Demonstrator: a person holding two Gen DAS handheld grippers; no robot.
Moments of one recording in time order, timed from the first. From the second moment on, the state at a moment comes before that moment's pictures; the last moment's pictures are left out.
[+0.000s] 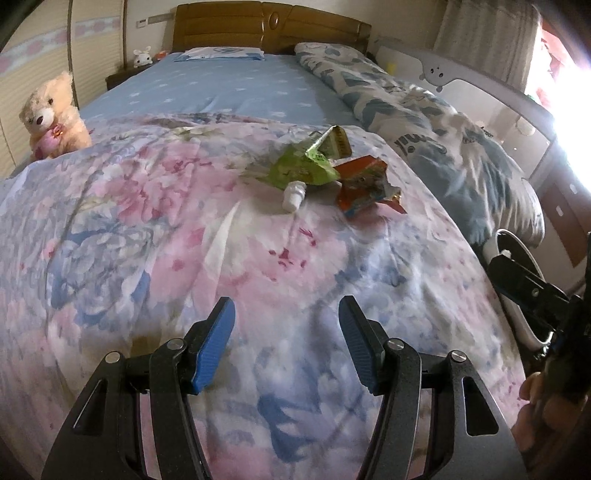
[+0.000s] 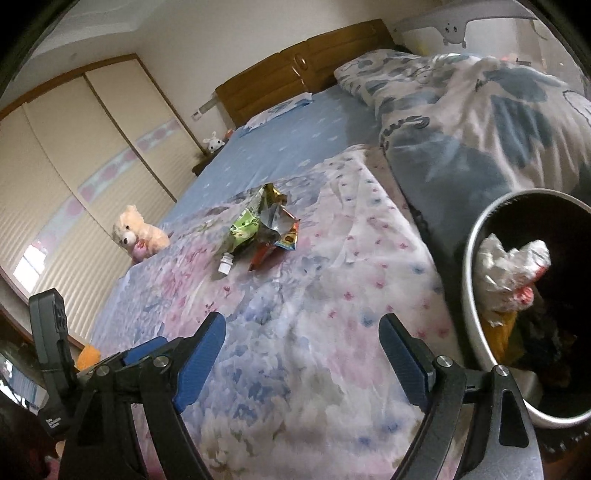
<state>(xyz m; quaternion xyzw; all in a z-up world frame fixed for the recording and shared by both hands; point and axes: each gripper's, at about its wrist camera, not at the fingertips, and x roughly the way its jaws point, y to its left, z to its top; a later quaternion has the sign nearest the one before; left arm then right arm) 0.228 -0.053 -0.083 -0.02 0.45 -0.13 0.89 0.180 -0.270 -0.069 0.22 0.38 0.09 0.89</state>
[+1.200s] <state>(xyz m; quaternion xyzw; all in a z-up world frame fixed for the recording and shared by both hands) 0.339 -0.092 -0.101 0.04 0.44 -0.15 0.88 0.311 -0.239 -0.102 0.20 0.42 0.14 0.88</state>
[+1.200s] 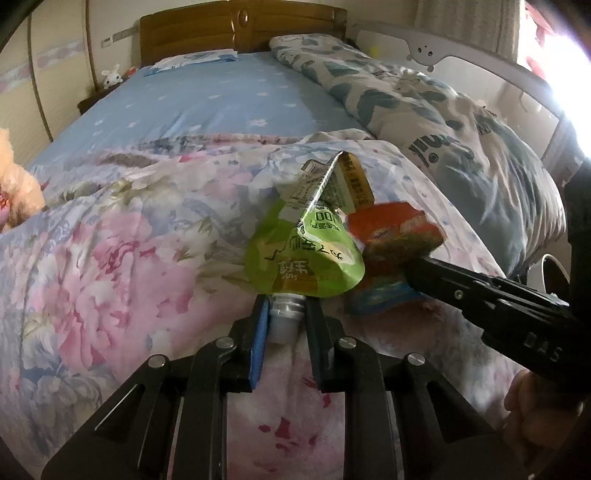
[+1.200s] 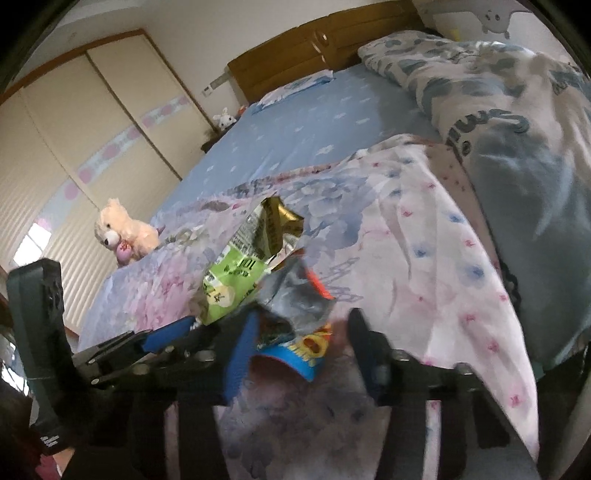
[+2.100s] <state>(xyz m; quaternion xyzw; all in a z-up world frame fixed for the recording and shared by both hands) 0.189 -0.018 -0.096 -0.03 0.47 -0.16 0.87 0.189 -0.247 -0.088 0.22 0.41 0.15 0.87</state>
